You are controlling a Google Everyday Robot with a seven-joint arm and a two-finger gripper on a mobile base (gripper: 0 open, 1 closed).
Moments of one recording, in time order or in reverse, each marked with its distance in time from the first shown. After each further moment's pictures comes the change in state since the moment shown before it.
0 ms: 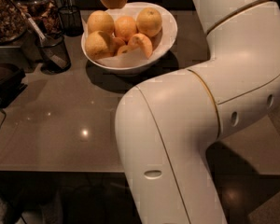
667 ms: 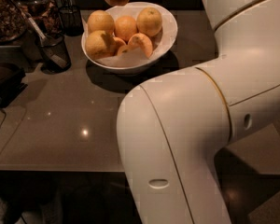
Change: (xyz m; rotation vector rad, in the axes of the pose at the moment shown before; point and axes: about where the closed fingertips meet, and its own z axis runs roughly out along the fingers) arm 0.003 0.003 -0.021 0.016 0.004 0.061
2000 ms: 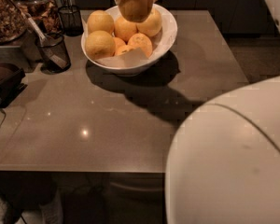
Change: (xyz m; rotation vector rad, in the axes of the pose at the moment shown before) arm 0.073 0.009 -0.039 -0.009 0.105 0.255
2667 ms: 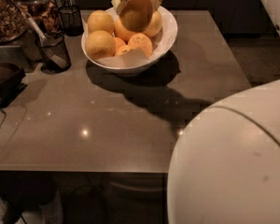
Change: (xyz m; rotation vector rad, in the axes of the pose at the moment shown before) arm 0.015 -0.002 0.018 -0.007 0.046 0.010
